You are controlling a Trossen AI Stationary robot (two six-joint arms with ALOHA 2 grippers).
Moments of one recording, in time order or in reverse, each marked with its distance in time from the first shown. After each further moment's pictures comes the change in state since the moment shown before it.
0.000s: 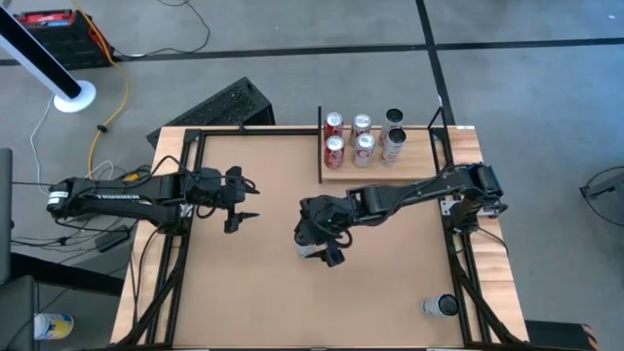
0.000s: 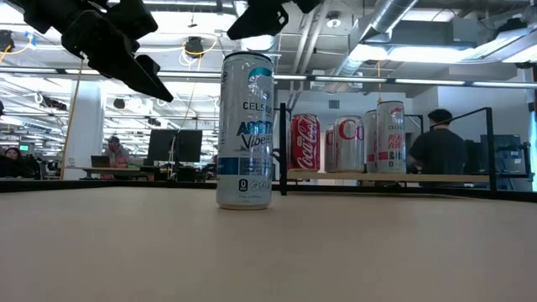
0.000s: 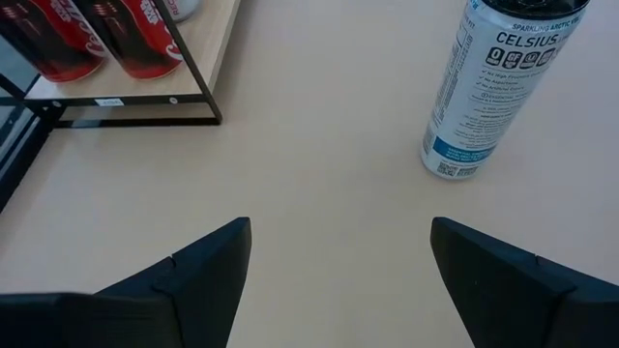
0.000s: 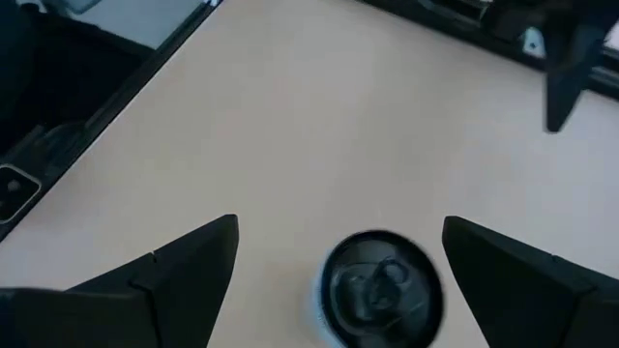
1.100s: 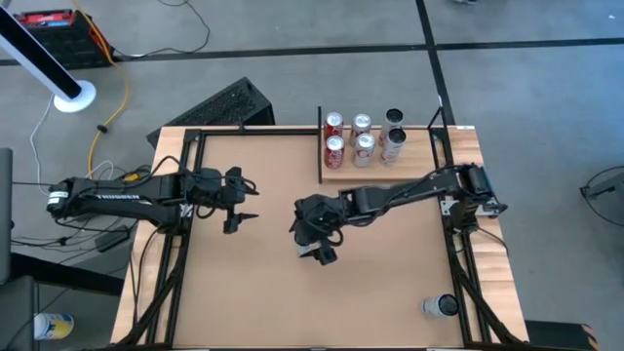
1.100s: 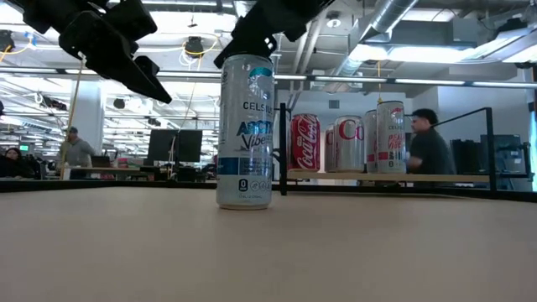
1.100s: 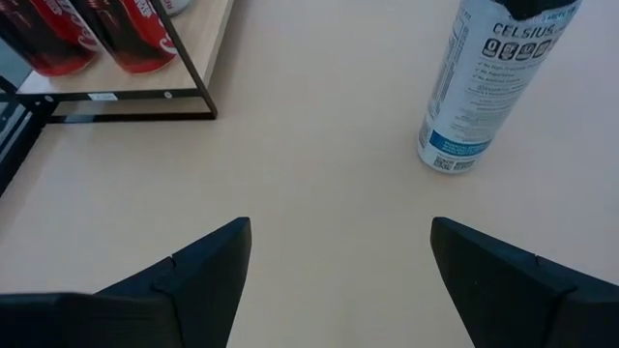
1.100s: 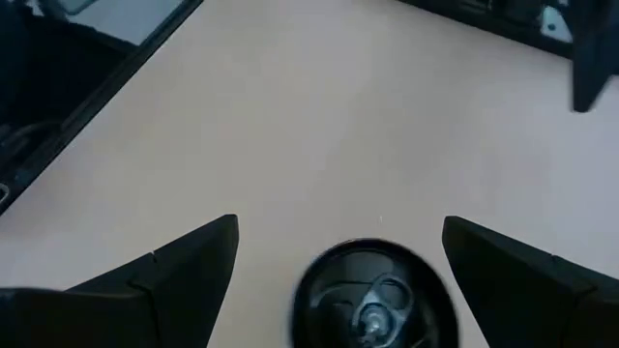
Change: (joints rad) left arm 0.000 0.000 -0.001 -0.015 0.009 -0.001; right arm -0.034 0.069 -0.038 0.102 -0.047 0.005
